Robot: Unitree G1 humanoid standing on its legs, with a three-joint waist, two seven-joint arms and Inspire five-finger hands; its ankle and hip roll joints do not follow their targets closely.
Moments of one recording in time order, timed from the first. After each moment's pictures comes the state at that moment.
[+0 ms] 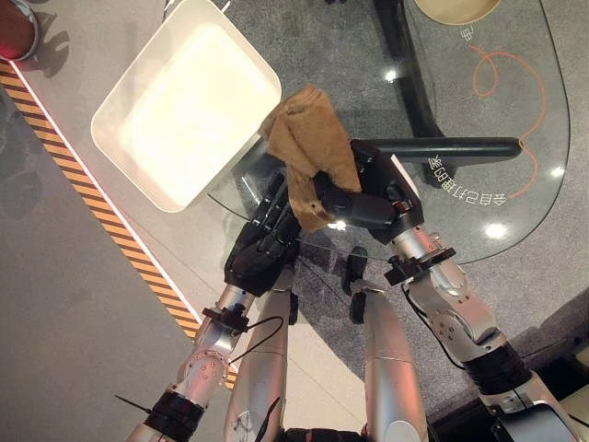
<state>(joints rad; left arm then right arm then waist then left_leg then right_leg) -0.13 0.36 -0.37 0.07 -1.38 -0.20 -0.46 -0.39 -0.48 0.36 -0.11 0.70 -0.13 0.07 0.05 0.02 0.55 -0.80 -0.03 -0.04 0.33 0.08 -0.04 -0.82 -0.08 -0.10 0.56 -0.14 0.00</state>
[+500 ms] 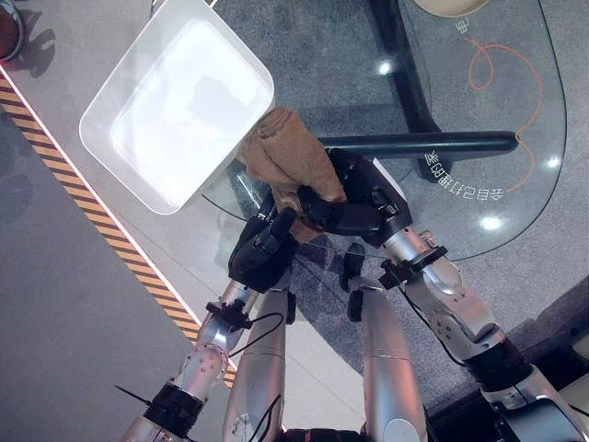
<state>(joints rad) -0.15 0.40 -0.39 0.07 -1.50 -0.15 -0.52 -0.43 -0.52 0.41 -0.11 0.67 -0.10 0.08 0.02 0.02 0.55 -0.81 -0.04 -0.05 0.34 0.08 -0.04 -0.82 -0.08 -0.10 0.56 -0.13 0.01</state>
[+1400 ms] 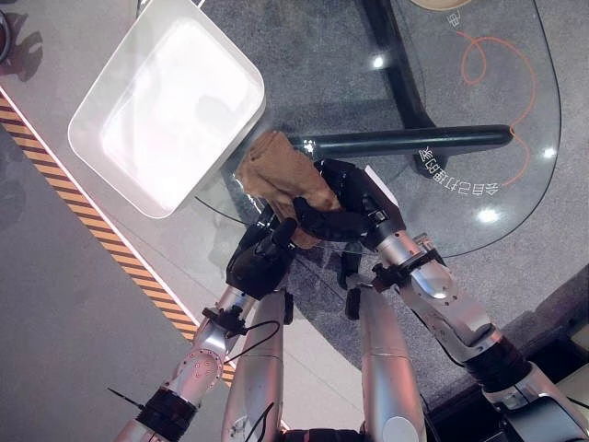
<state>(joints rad) -0.12 0.43 -0.42 0.08 -1.50 -0.17 -0.51 -0.42 -0.54 0.47 -0.12 0.51 -0.07 -0.04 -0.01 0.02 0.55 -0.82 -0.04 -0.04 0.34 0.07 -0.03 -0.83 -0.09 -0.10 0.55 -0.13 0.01</state>
